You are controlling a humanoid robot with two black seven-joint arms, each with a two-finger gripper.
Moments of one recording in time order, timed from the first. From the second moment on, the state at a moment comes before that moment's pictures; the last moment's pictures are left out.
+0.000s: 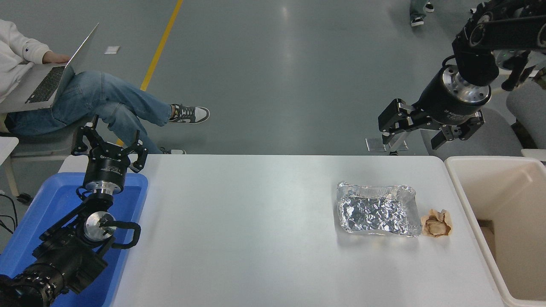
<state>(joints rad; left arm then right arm) -0.62 0.21 -0.90 -0.40 -0.07 -0.54 -0.56 2.18 -0.24 -1.33 1.21 0.04 0.79 -0.08</state>
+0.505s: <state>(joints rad) -0.62 0.21 -0.90 -0.40 -0.07 -0.54 -0.56 2.19 -0.24 -1.33 1.21 0.04 0.79 -0.08</state>
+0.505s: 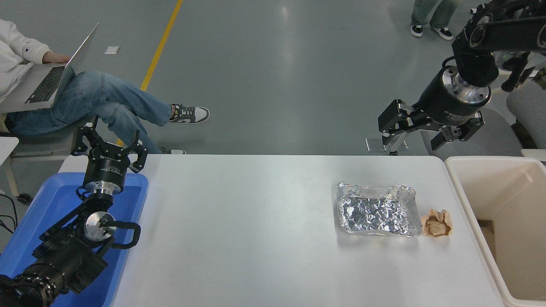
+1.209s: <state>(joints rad) -0.62 0.21 -0.90 -0.40 -0.07 -0.54 -0.56 2.16 -0.25 -1.34 1.22 0.04 0.79 -0.08</state>
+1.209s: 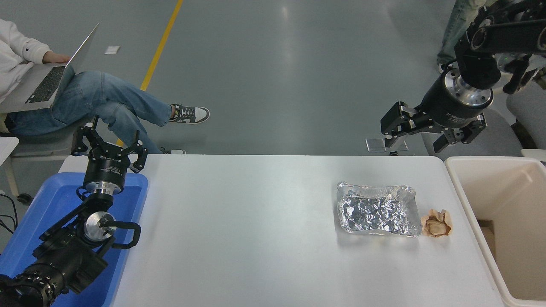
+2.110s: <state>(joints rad) -0.62 0.21 -0.90 -0.40 -0.07 -0.54 -0.56 1.76 -0.32 -1.22 1.20 -0.30 0.38 -0.08</state>
